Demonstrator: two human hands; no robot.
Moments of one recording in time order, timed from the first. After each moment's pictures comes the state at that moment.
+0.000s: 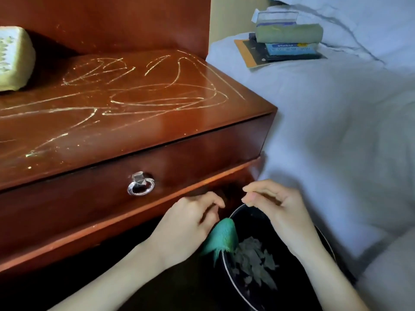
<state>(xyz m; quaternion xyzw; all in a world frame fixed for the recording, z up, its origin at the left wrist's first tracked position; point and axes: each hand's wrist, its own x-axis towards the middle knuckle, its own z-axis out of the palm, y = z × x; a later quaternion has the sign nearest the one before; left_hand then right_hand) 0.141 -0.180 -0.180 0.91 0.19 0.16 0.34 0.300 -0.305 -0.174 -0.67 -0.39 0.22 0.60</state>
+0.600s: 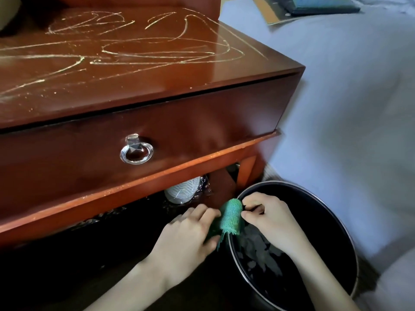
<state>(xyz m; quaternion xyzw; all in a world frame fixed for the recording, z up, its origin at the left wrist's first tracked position) 0.122 -0.203 -0.259 0.95 0.24 0.06 0.19 0.305 -0.302 -0.260 -0.83 -0.40 0.23 0.33</state>
